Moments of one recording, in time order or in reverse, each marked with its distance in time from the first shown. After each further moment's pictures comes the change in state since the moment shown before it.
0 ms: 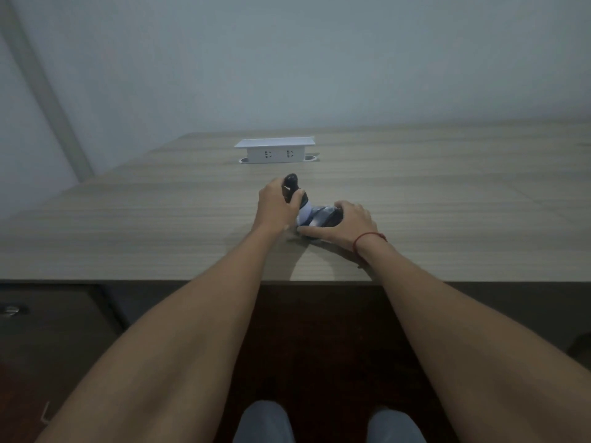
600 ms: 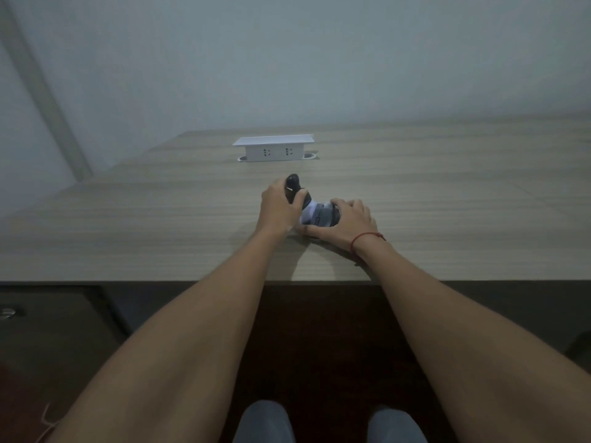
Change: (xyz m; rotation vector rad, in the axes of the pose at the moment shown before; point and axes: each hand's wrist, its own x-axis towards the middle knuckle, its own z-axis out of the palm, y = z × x) left_hand -0.003 -0.002 0.010 -0.030 -0.031 -0.022; right_hand 0.003 0.004 0.003 -0.086 0.022 -0.038
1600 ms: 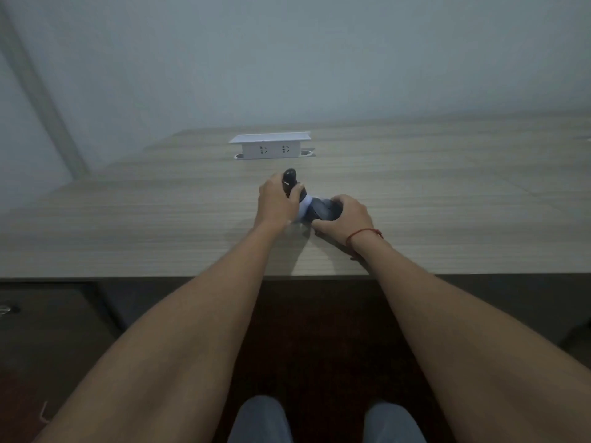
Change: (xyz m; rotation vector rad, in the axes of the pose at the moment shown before) left_hand 0.001 0.005 0.003 0.056 0.048 0.014; right_hand -0.004 0.003 -0.001 0.231 0.061 0.020
